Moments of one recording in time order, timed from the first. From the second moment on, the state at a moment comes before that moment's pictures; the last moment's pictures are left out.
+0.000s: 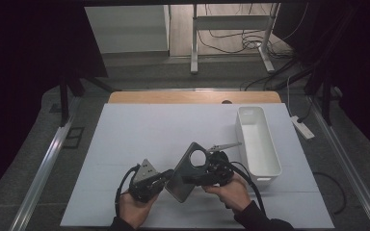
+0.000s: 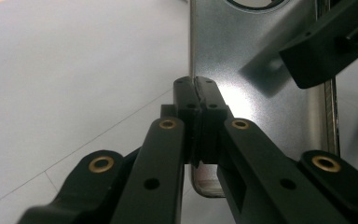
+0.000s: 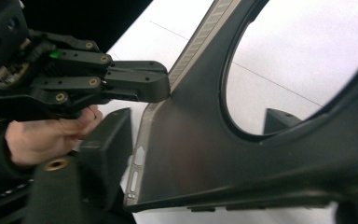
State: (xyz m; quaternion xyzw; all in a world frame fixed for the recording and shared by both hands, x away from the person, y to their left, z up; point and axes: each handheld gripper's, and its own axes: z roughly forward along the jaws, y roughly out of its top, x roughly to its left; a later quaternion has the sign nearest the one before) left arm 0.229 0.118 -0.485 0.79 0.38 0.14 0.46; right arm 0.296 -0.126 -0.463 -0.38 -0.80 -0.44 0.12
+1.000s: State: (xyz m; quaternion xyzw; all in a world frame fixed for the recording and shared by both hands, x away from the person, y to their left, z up) left arm 0.230 0.117 -0.490 0.79 0.37 0.11 0.48; right arm 0.302 -0.136 -0.466 -0.42 -0.76 -0.46 0.17
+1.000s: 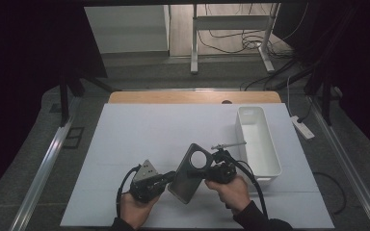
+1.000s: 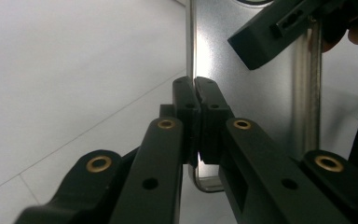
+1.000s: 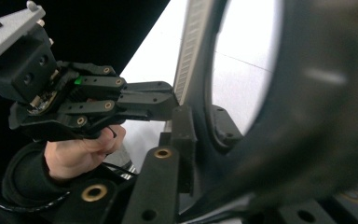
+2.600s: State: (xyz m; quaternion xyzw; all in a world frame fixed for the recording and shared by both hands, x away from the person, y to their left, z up) left arm 0.248 0.134 -0.496 0.82 0.32 0.02 0.47; right arm 0.294 -0.149 -0.448 -0.34 -0.83 -0.44 0.05
